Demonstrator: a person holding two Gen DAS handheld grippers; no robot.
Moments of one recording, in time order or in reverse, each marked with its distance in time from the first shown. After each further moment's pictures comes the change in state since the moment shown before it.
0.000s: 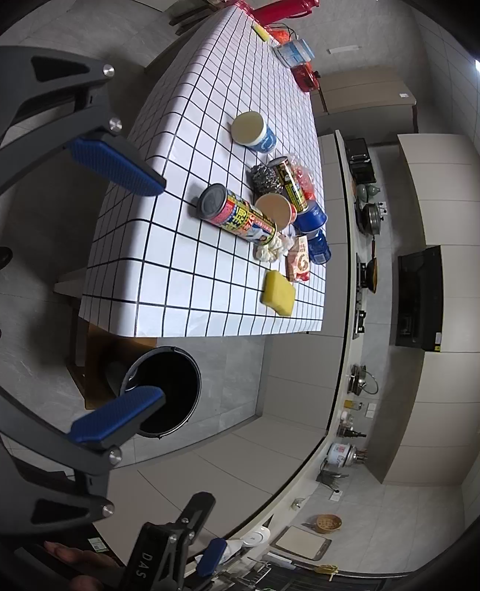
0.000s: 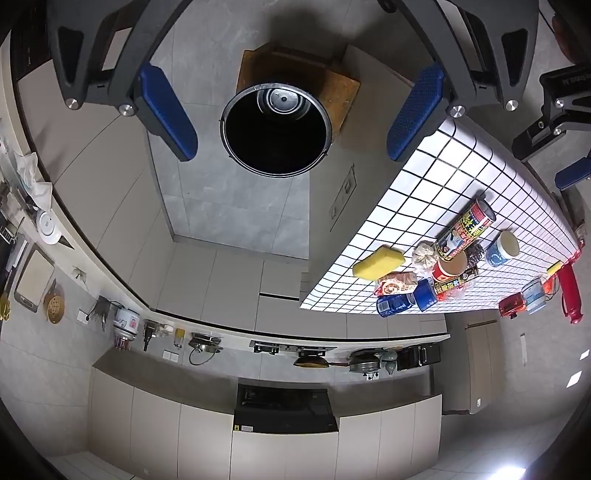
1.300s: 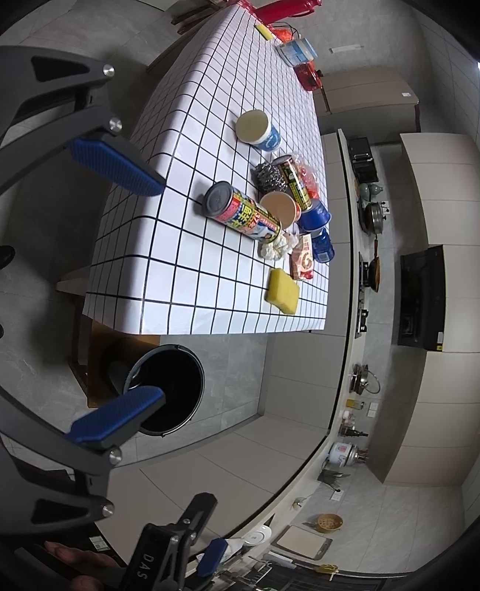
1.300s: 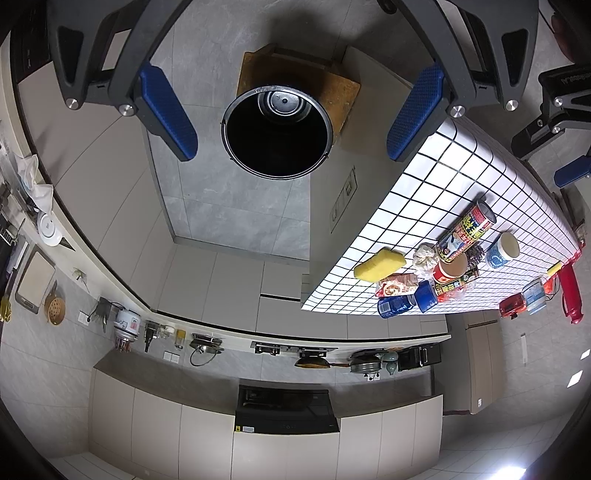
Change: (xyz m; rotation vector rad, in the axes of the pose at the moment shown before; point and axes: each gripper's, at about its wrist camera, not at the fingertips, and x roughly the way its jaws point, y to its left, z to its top) left arm -0.002 -0.001 -0.004 -0.001 0.010 -0.006; right arm -0.001 0.000 -0.002 0.001 0.002 0.000
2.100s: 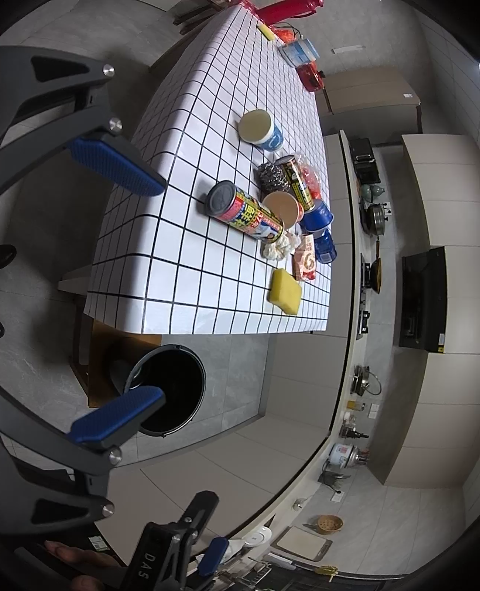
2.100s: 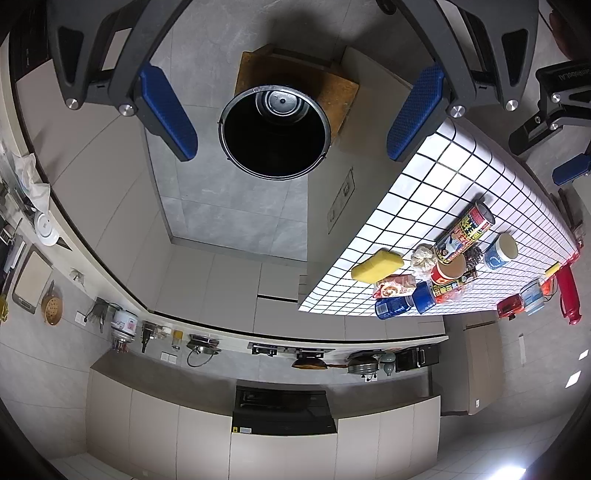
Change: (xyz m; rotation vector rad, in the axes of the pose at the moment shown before) left arm 0.002 -0.002 0.001 -0.007 0.011 0.003; right arm 0.001 -0.003 -0.001 0.000 0.006 0.012
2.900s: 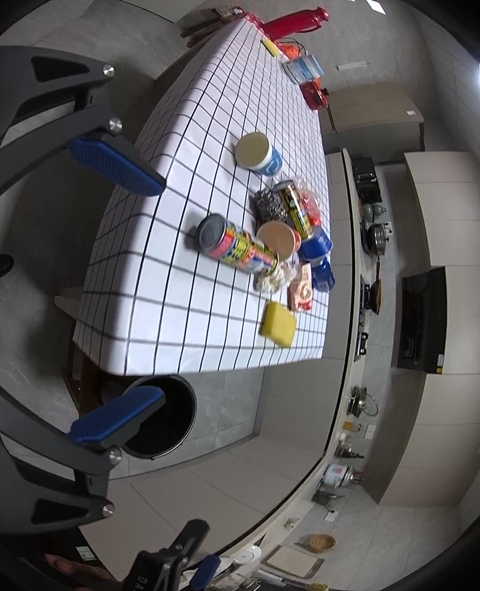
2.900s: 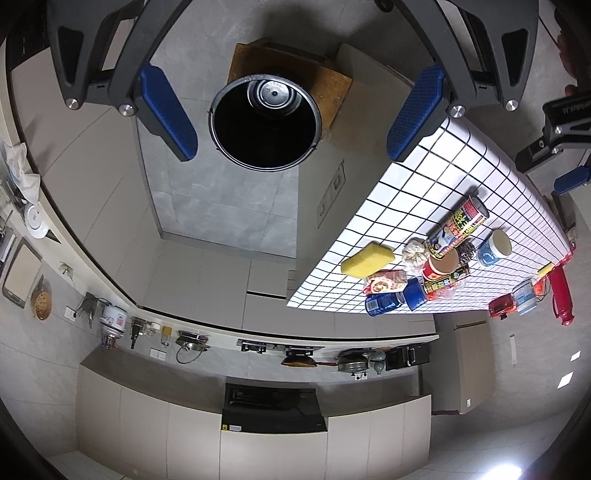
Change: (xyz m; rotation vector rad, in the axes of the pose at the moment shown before) left arm 0.014 0.039 0.017 -0.036 0.001 0.075; right arm 0.013 0.008 0.014 -0.014 -0.007 0.044
